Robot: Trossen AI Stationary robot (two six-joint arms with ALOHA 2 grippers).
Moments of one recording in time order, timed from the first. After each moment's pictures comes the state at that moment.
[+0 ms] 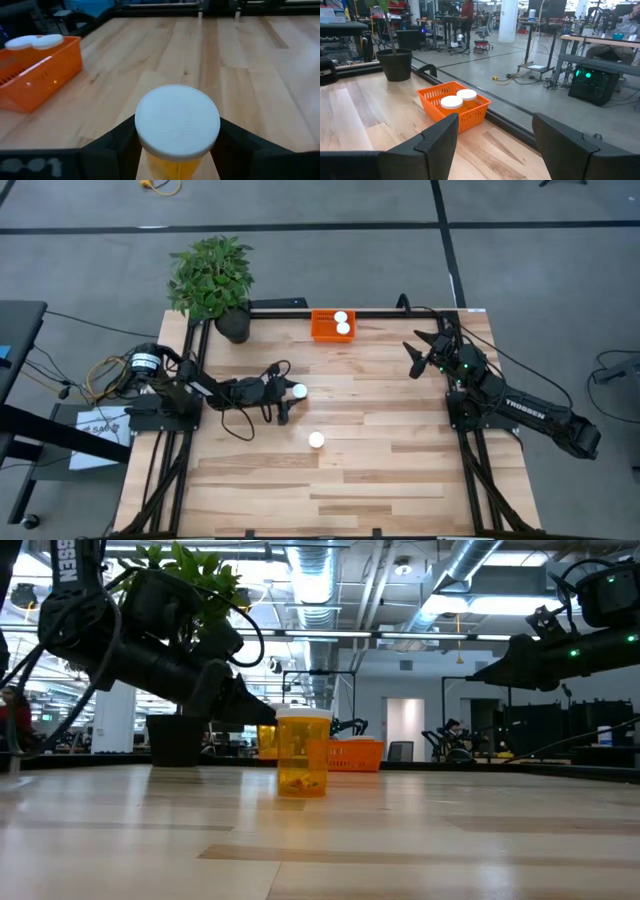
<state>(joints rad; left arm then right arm) 0.04 1.72 0.35 1.08 -0.21 0.01 -0.68 0.38 0.00 0.29 0.05 -0.08</state>
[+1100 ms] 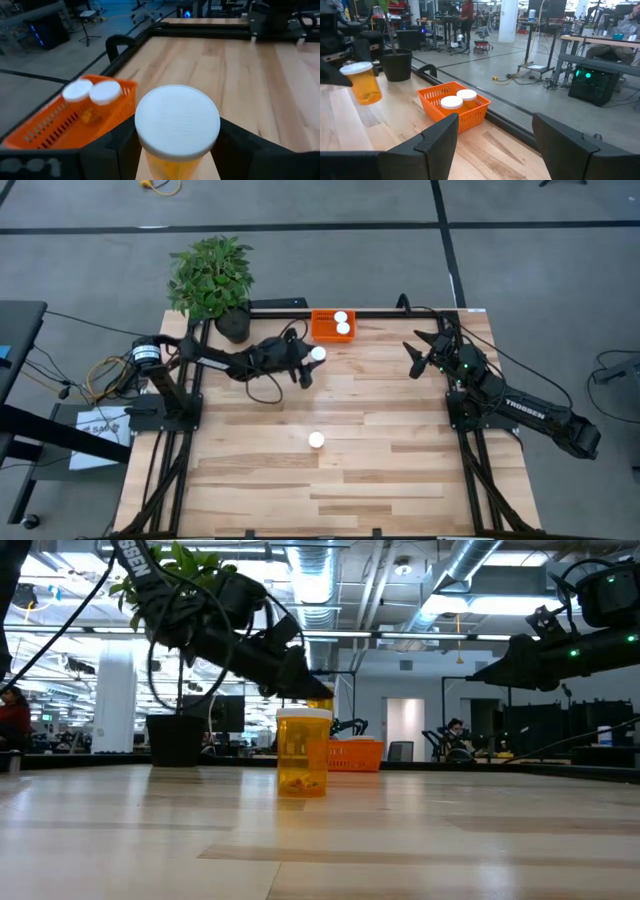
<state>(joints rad) 0.31 1.72 0.73 0.71 -0.06 0.10 -0.68 0.38 0.00 0.29 0.05 -0.08</state>
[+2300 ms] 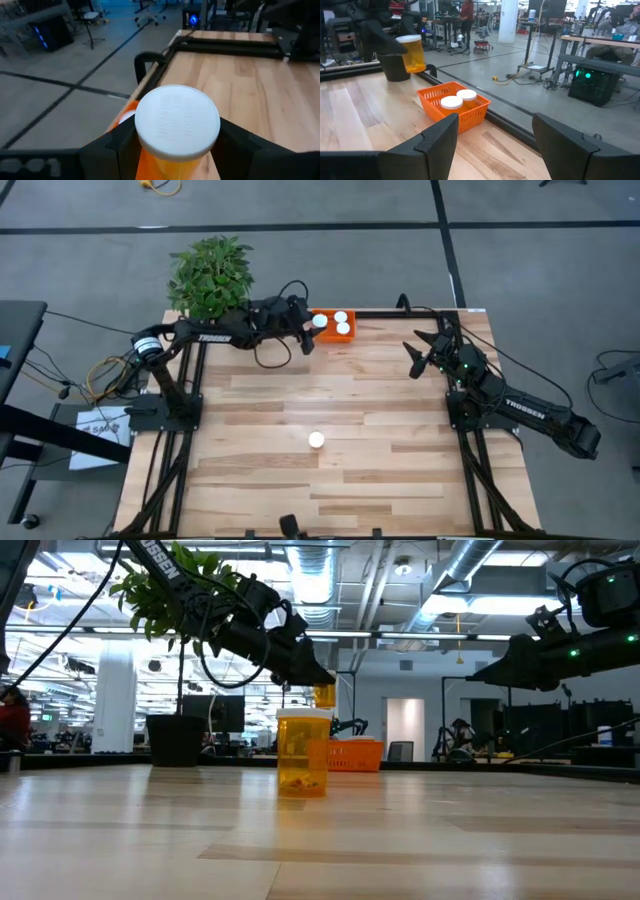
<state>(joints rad) 0.56 1.75 0.98 0.49 0.18 0.16 -0.68 0.38 0.00 0.29 0.05 -0.08</state>
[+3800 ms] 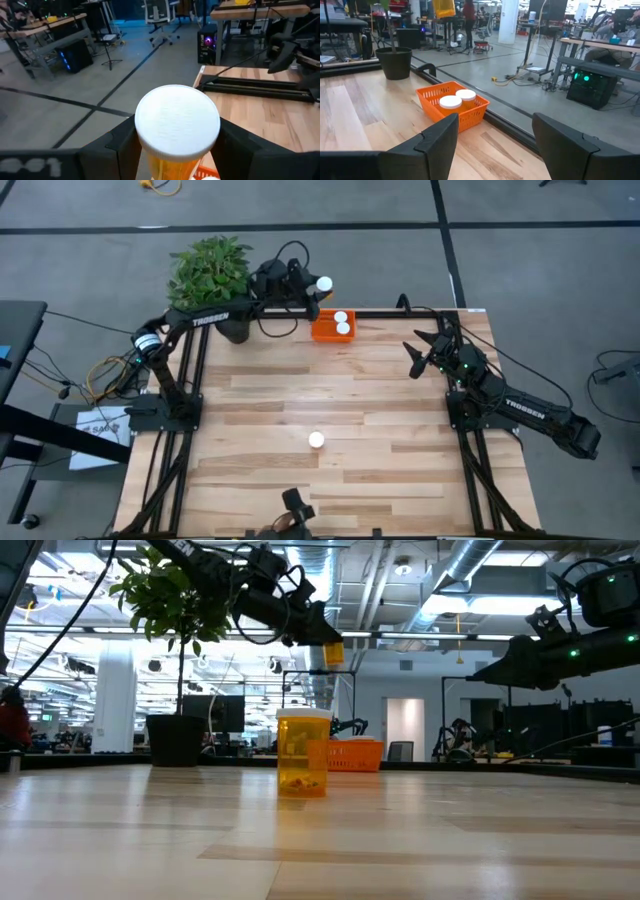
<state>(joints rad) 0.64 1.75 1.34 0.23 0.21 0.21 -0.68 0.38 0.00 0.30 0.05 -0.11</state>
